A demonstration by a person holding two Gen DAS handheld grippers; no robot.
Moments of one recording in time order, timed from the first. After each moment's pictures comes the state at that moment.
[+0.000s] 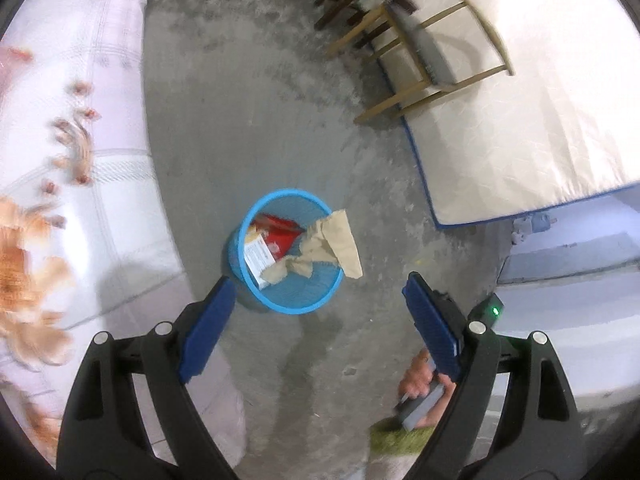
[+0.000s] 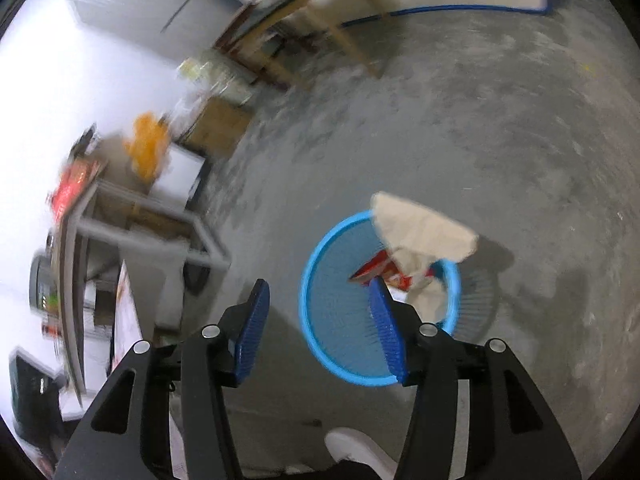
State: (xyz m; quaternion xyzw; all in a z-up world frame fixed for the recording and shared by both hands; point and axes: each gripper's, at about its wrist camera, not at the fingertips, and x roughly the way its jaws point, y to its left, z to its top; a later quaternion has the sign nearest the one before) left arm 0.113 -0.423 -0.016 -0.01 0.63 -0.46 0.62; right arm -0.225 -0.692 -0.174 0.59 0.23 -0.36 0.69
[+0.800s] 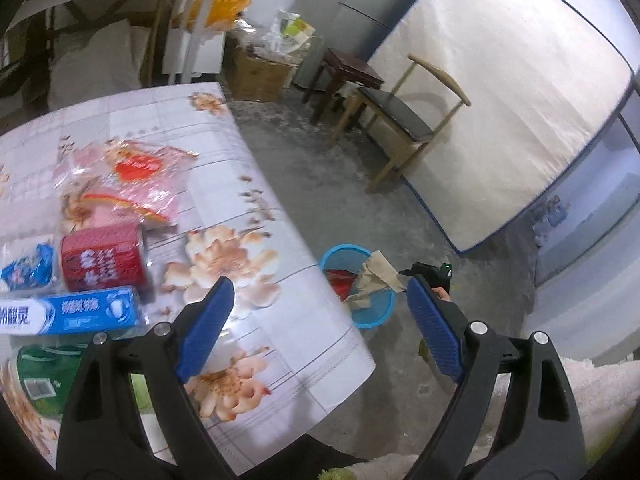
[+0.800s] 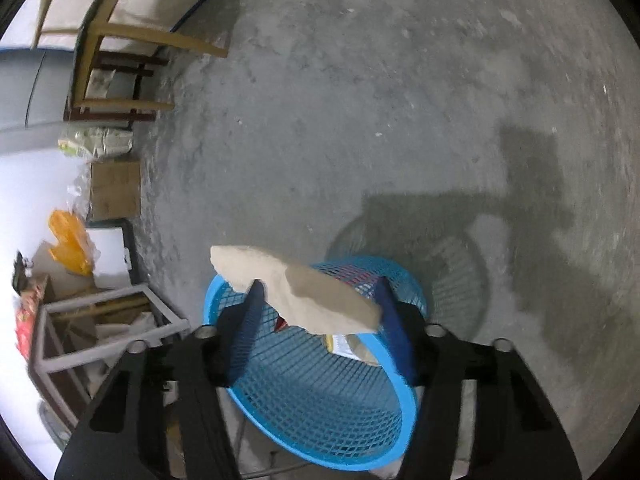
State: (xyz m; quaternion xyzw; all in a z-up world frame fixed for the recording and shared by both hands) left arm 0.108 -0.212 0.074 0.01 0.47 -0.49 0.74; right arm -0.209 -0.771 -0.348 0.70 0.25 -0.41 0.53
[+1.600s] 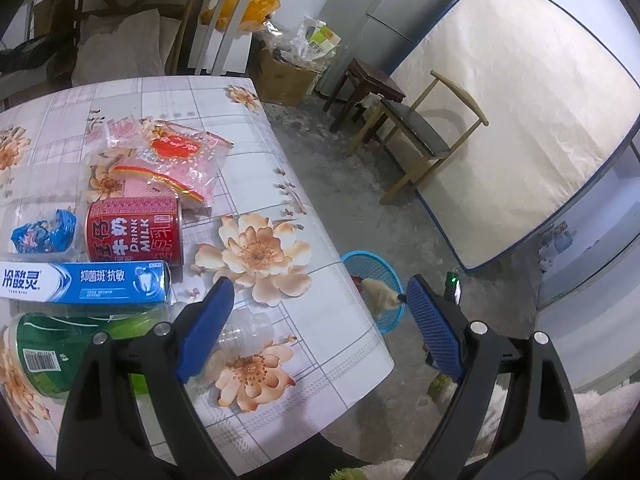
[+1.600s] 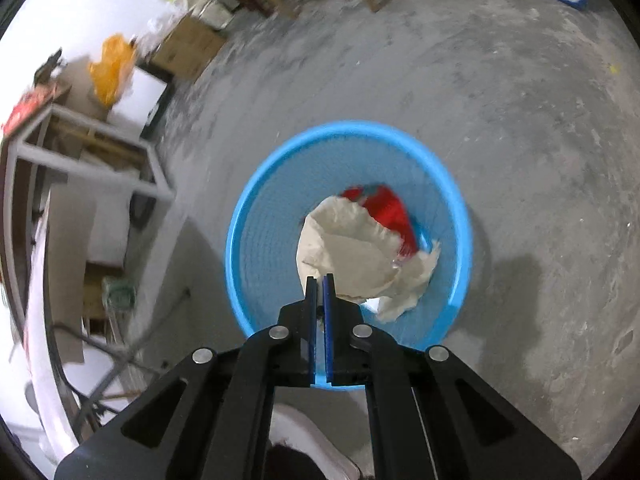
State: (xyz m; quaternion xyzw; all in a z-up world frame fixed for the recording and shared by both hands) left arm 0.117 -0.181 0.057 -0.02 0.47 -0.46 0.75; right arm -0.136 -0.669 -0.277 0.52 0.40 -0.31 0.69
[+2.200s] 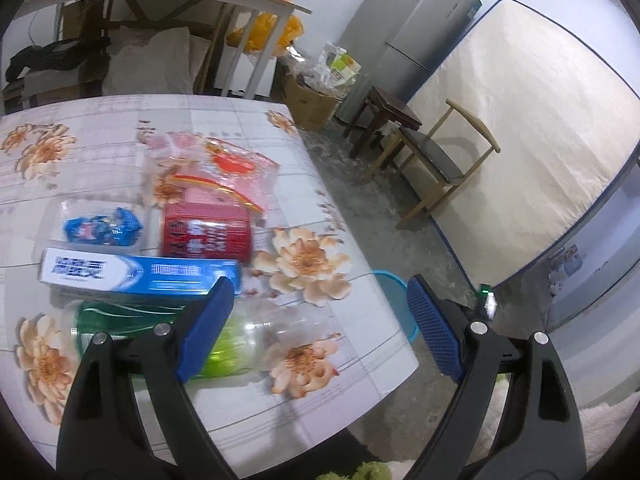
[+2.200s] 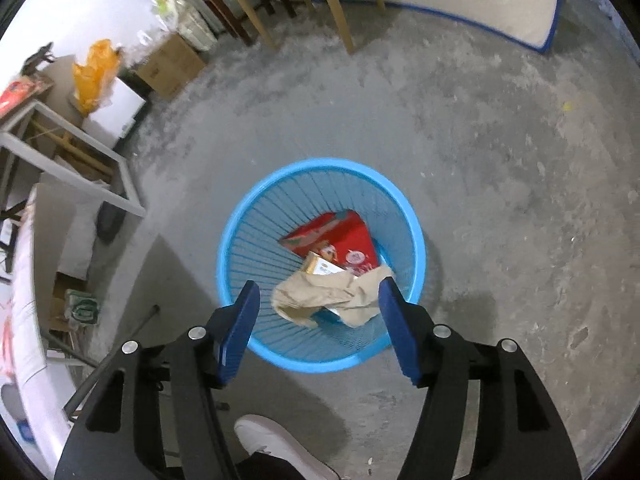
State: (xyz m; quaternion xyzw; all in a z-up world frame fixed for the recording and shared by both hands) left arm 0.129 -0.114 0.065 -0.05 0.44 -0.43 0.79; right arm -0.147 -0.635 -0.185 0.45 0.38 -0.40 0.71
